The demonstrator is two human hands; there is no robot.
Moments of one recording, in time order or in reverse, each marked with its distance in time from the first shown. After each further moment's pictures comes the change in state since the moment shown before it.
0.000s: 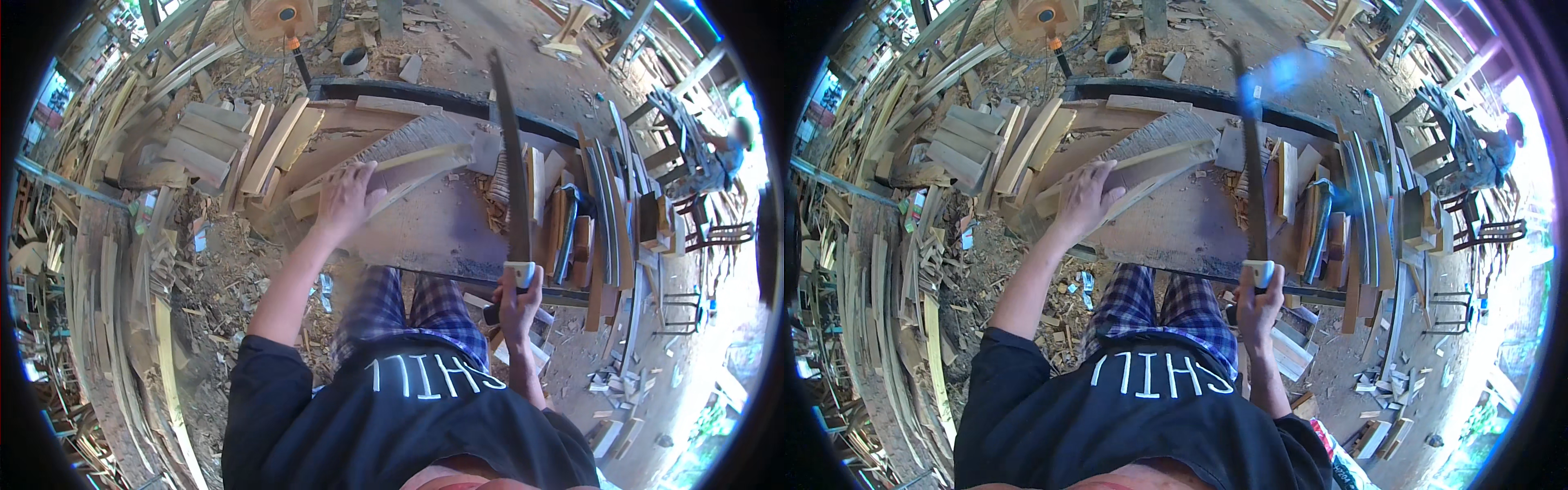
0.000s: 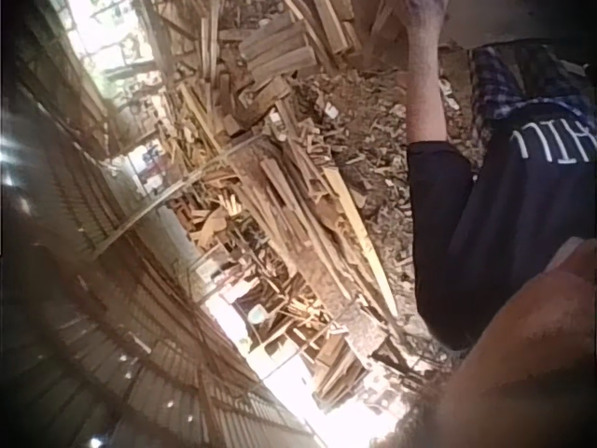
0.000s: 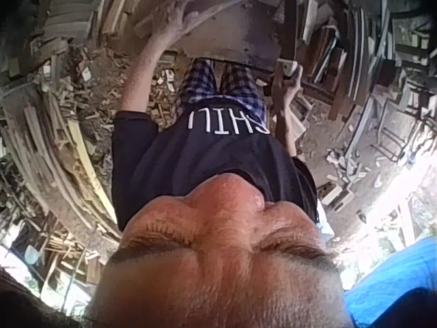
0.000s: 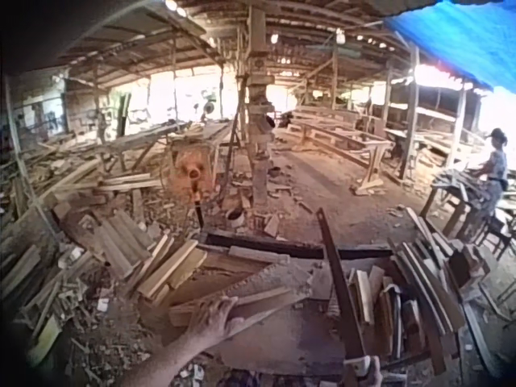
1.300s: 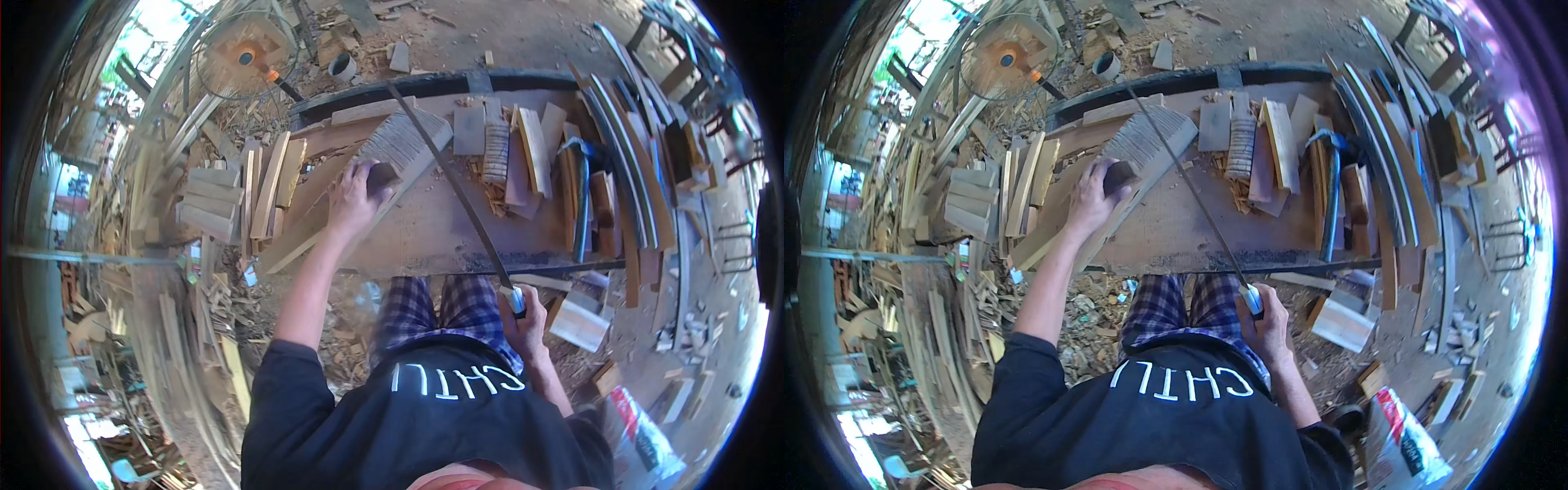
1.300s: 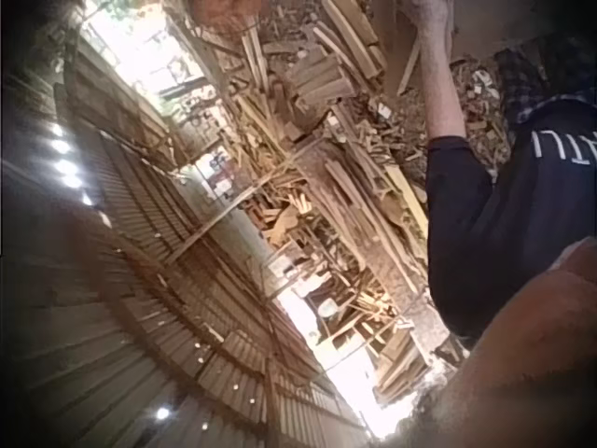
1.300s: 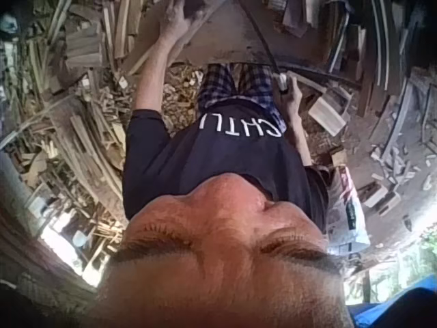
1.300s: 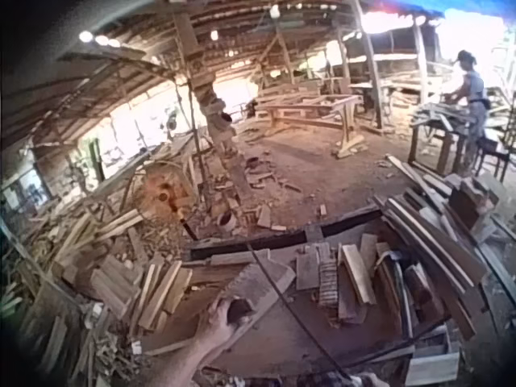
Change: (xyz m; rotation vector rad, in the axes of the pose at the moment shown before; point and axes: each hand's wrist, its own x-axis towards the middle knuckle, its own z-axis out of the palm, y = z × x) left_hand 0.056 0.021 0.034 -0.113 -0.295 -0.115; right_hand -0.032 0.044 -0.027 -0.231 -0.096 -0.100
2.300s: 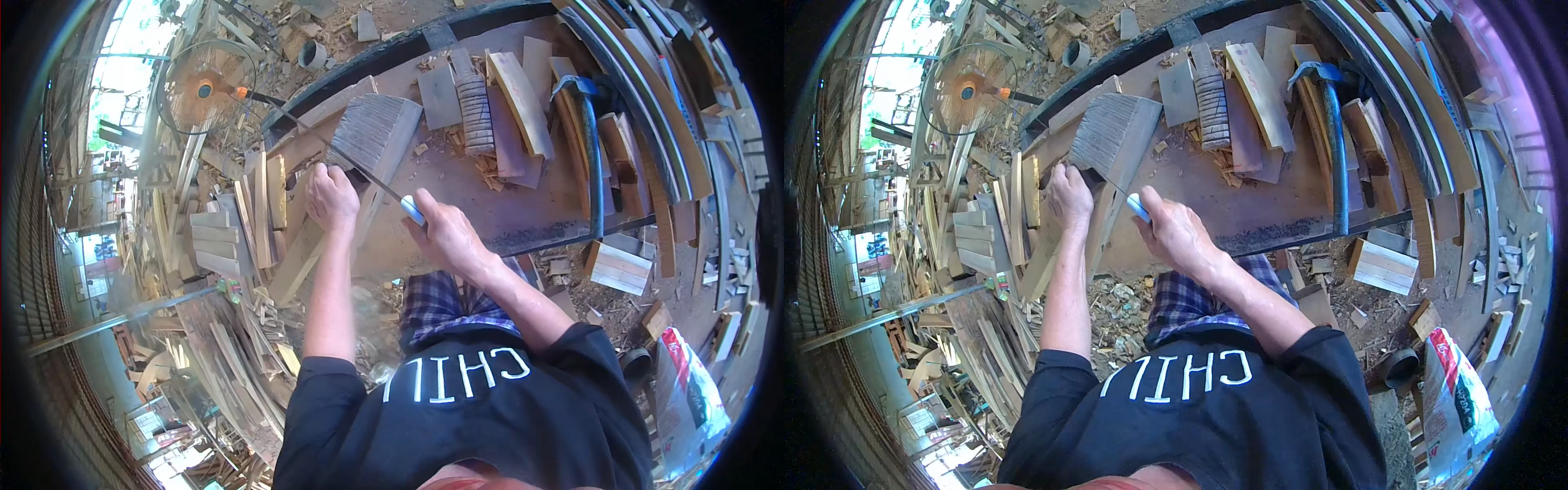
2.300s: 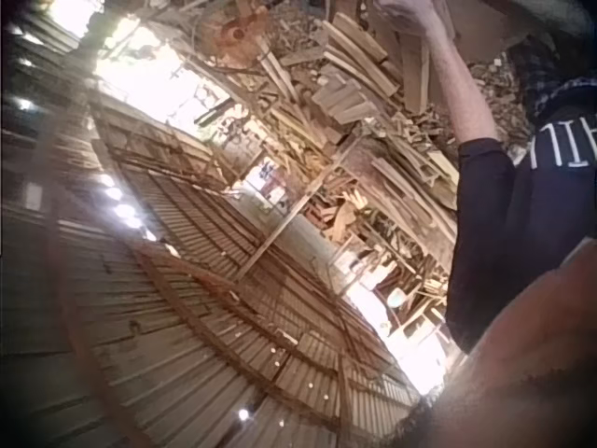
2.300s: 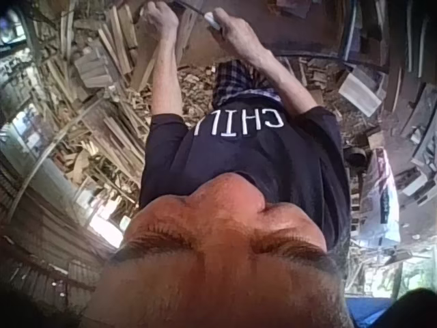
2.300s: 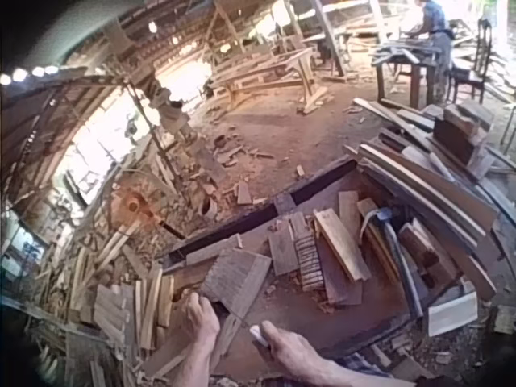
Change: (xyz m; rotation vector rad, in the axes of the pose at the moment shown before) left_hand 0.044 0.025 0.027 0.232 0.282 -0.380; right_hand 0.140 -0.045 0.099 0.204 -0.312 -0.102
